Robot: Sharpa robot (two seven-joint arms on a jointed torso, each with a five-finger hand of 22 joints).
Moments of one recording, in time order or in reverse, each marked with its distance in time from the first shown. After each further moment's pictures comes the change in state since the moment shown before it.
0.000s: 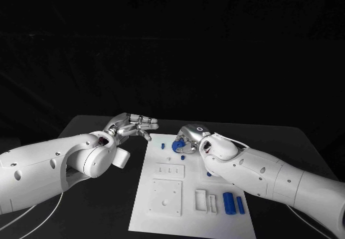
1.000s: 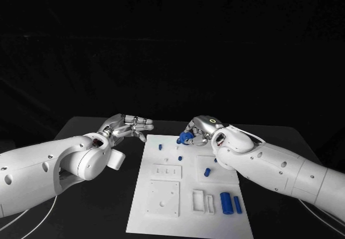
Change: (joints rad) left arm 0.000 -0.011 0.000 0.004 0.000 -0.001 0.003; left_hand 0.000 0.000 0.000 0.000 0.000 0.000 0.000 0.000 0.000 0.000 0.000 0.000 0.000 0.000 0.000 0.000 0.000 0.000 0.000 0.000 0.000 0.000; right arm 0.000 -0.130 0.067 0.110 0.041 -0.004 0.004; right_hand -0.003 0.003 -0.003 0.003 0.005 -0.002 0.001 -0.001 0.000 0.003 0.003 0.004 0.003 0.000 0.000 0.004 0.002 0.000 0.000 0.000 0.000 -0.001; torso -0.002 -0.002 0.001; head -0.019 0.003
